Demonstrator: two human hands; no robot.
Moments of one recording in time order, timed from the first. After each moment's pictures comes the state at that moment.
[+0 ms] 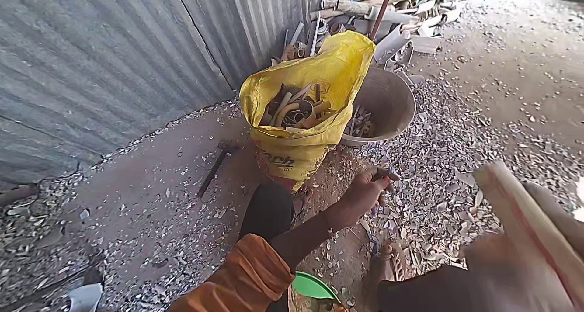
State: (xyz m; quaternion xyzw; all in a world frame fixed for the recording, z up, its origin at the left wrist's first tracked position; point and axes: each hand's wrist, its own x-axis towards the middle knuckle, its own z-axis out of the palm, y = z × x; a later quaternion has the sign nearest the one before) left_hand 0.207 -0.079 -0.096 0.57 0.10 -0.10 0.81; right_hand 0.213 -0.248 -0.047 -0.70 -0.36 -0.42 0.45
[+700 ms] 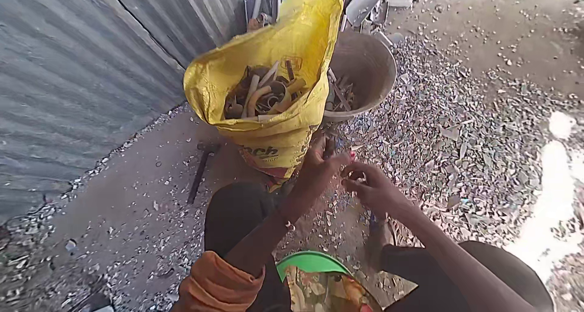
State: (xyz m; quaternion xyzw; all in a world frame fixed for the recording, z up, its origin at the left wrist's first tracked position) left_hand 0.196 -0.034 -0.106 0.66 0.16 -0.01 0.73; right_hand 0.245 -0.208 -0.145 -0.80 -0.21 0.32 0.47
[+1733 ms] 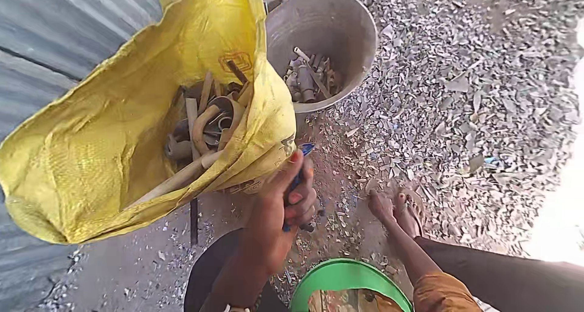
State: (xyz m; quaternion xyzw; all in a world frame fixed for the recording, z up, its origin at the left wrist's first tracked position) left_hand 0.228 -0.011 -0.101 0.45 0.15 -0.14 0.87; right_hand 0.216 -0.265 -0.479 -0.97 0.10 0.16 0.14
